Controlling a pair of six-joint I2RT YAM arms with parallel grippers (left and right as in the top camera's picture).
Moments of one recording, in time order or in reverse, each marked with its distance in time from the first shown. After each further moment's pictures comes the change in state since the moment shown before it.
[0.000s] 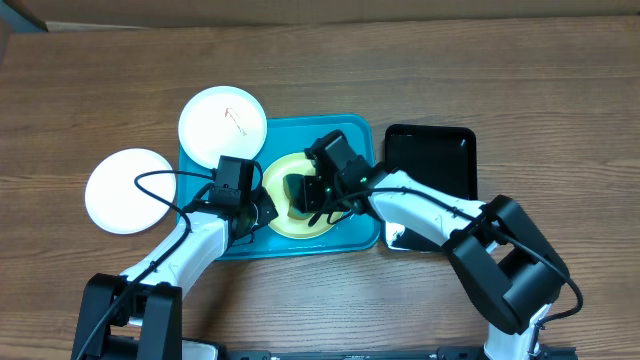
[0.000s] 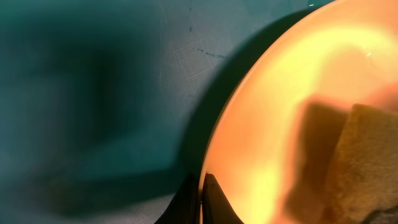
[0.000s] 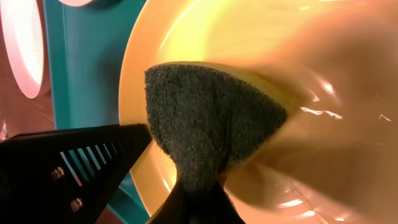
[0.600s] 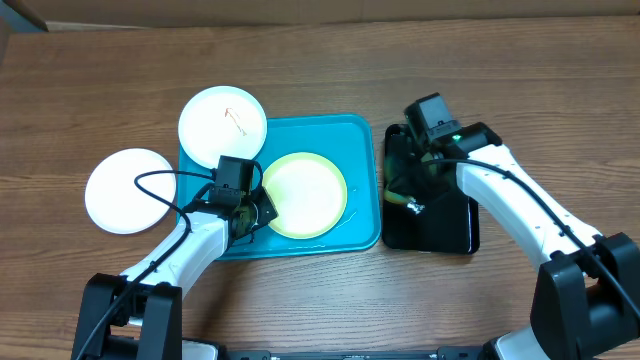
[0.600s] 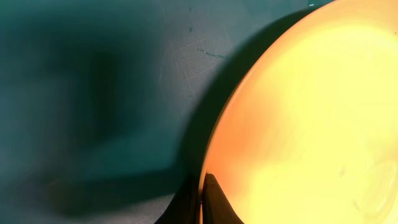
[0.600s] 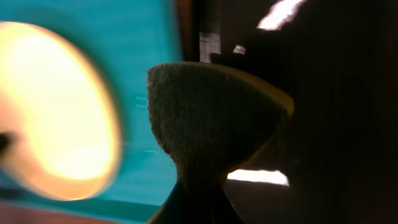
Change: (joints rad) left arm 0.000 0.000 0.000 0.000 0.000 0.000; right arm -0.336 -0.257 0.031 -0.628 0.249 -0.225
